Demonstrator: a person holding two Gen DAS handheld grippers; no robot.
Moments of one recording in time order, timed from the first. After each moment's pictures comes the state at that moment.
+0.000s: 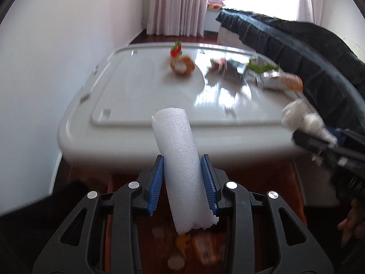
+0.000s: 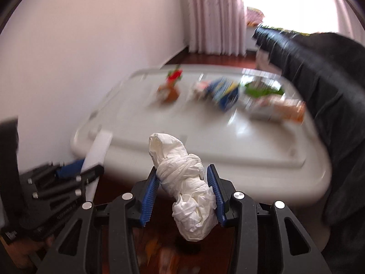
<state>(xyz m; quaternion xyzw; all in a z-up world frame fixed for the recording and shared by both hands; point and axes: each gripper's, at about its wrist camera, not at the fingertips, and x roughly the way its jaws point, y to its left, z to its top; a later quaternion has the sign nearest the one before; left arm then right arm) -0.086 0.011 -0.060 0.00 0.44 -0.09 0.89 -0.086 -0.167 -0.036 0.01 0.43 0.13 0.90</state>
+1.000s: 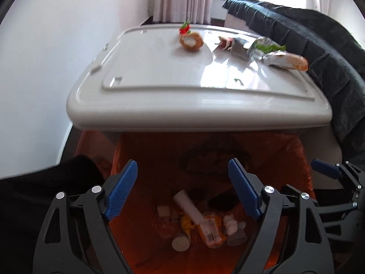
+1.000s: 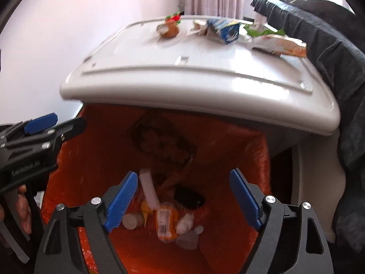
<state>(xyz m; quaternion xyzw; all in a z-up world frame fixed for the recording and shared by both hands) -0.112 0.017 -0.073 0.01 0.46 -0.07 0.88 -0.140 -0.159 -0.099 0.00 0.51 0.09 0.86</state>
